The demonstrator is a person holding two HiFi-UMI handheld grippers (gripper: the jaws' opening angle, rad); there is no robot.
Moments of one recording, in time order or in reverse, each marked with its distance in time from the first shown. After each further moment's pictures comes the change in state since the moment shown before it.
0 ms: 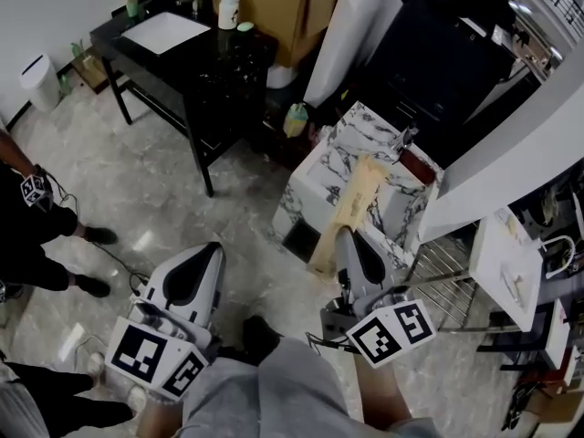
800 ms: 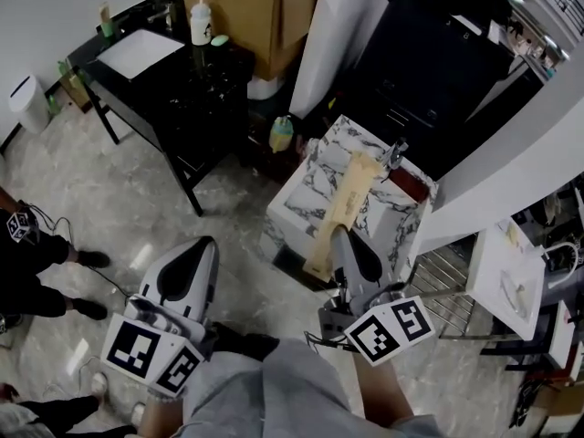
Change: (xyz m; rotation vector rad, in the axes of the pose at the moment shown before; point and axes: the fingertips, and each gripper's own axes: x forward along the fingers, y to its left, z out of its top) left arm 0.122 0.009 0.021 0.007 -0.013 -0.006; right arm 0.063 -0.092 0.032 0.010 -0.013 -0.012
